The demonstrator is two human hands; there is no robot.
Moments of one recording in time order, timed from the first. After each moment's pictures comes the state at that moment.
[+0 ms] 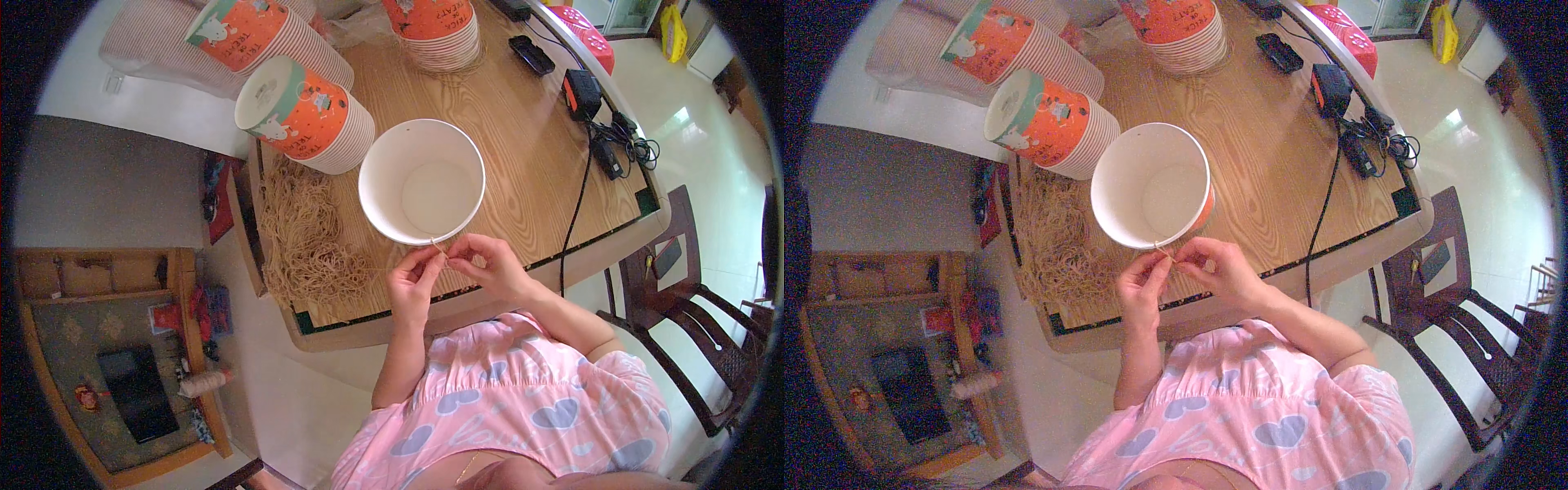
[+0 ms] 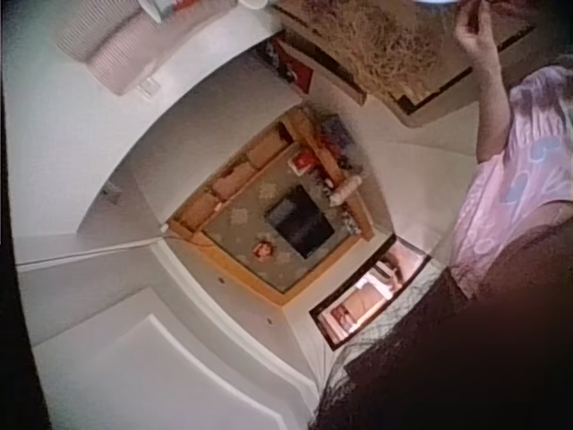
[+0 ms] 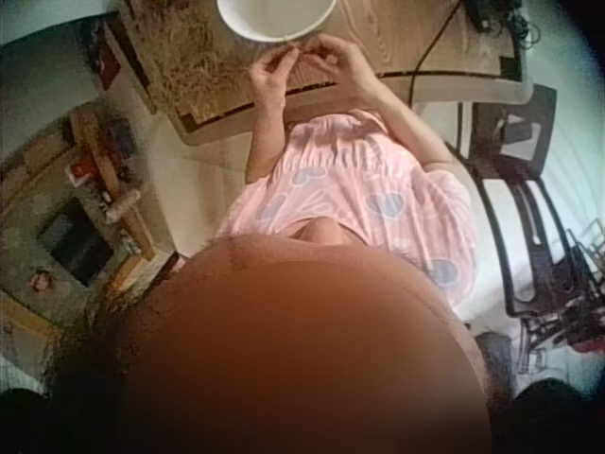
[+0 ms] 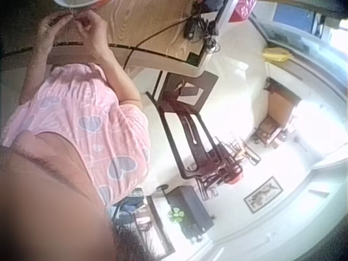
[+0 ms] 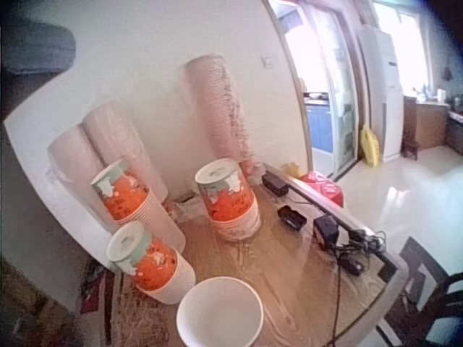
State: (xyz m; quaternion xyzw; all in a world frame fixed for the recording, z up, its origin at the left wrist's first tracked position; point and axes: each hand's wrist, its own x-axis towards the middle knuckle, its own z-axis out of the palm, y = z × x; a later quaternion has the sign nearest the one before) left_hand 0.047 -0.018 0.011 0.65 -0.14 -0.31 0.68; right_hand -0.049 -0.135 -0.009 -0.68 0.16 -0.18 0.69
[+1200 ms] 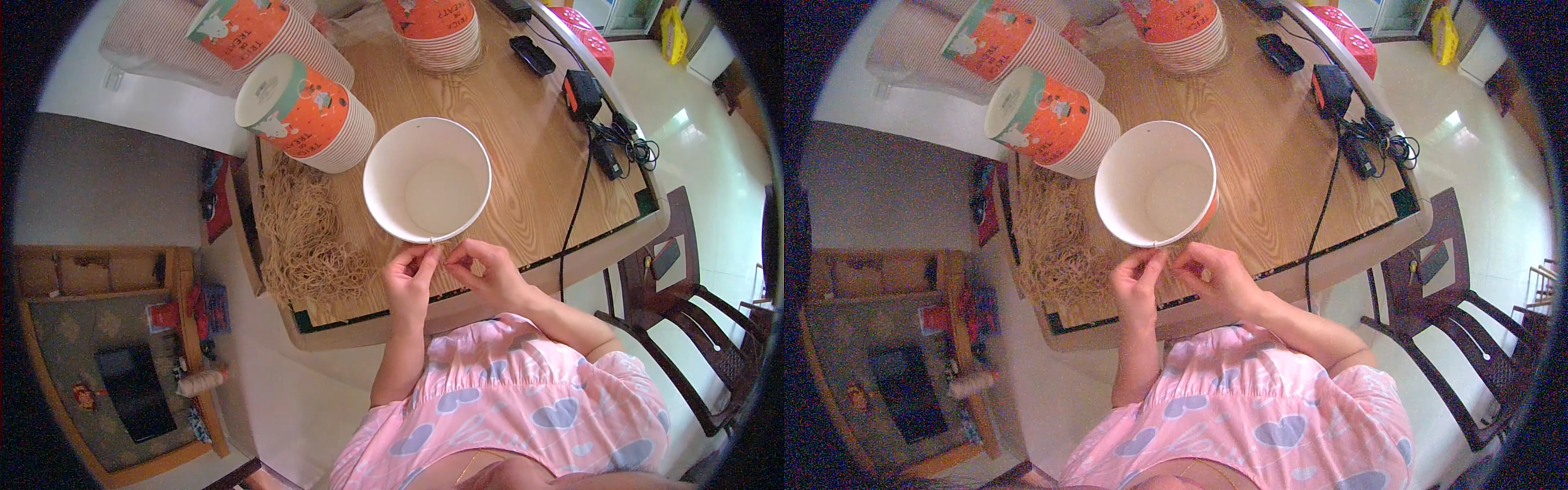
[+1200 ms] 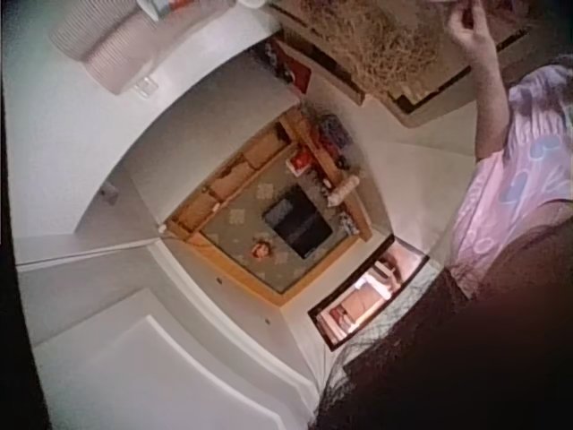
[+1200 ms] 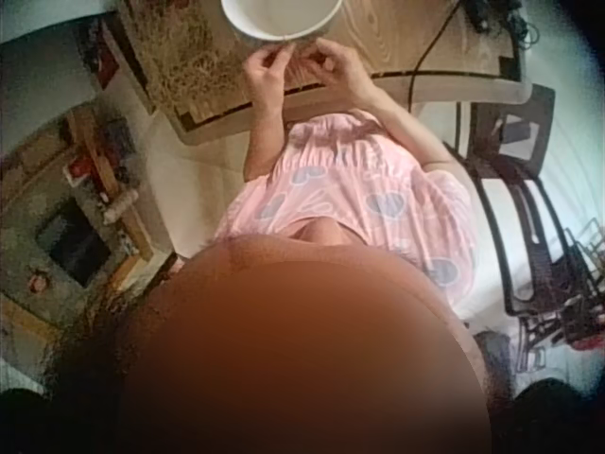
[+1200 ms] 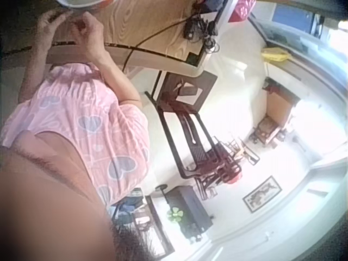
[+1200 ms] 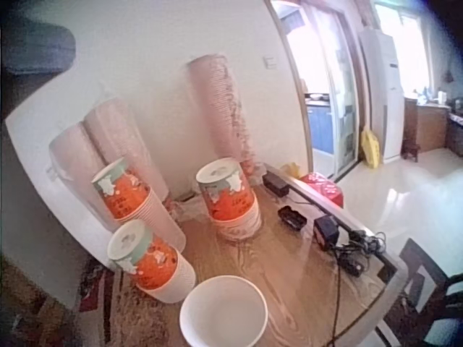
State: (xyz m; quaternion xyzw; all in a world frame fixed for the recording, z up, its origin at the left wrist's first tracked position) left_hand 0.052 -0.021 0.017 0.71 -0.16 -0.25 0.64; right_hand -0.052 -0.124 0.004 -0.72 0.16 -0.21 0.64
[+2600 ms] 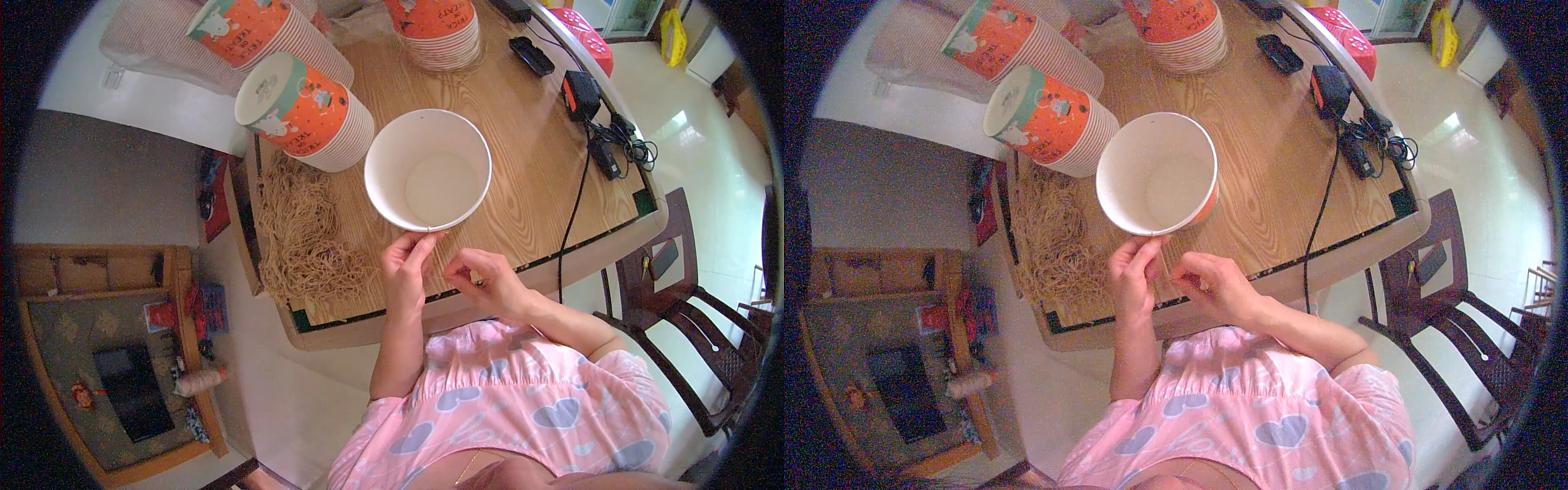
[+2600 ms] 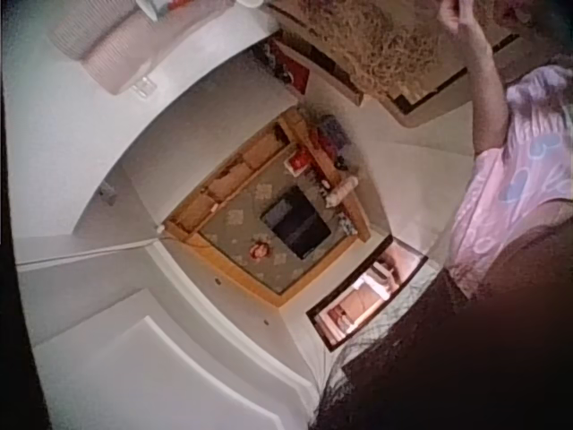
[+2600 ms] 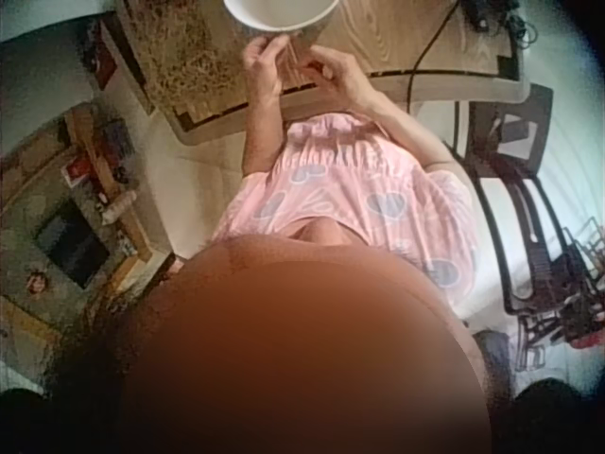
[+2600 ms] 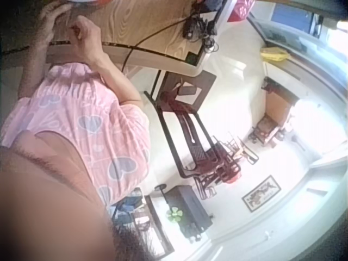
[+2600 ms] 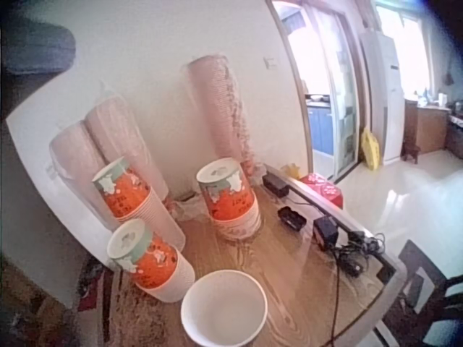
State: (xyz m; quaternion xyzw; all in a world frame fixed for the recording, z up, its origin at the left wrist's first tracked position) left_hand 0.062 -0.035 0.022 0.62 -0.12 -0.34 0.70; right_hand -0.060 -0.120 0.008 -0.73 0.10 -0.20 0.64
